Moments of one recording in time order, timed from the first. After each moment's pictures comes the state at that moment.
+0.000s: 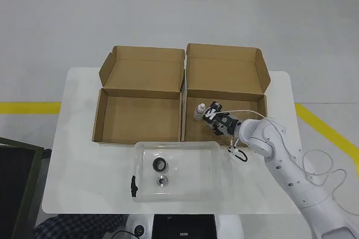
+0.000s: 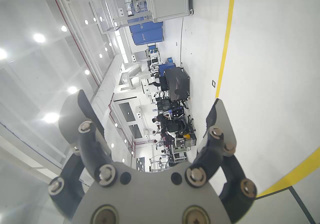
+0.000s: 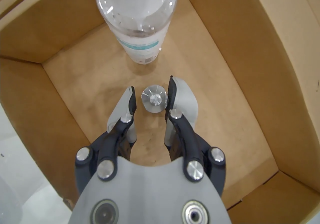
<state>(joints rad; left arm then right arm) -0.01 -0.37 -0.75 -1.25 2.03 -0.40 0.22 -0.95 -1.11 1.00 -1.54 -1.17 -0.48 0.70</state>
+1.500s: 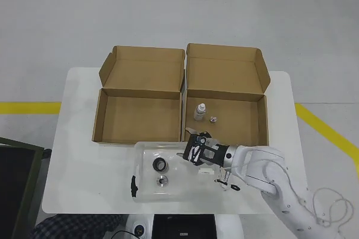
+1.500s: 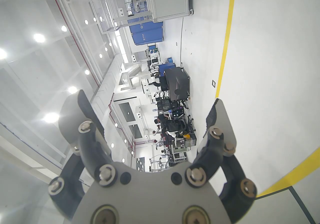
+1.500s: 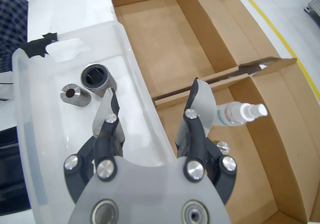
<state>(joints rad) -0.01 -0.37 -0.75 -1.25 2.03 -0.40 0.22 -1.20 -1.09 1.00 -2.03 -1.21 -0.57 0.59</state>
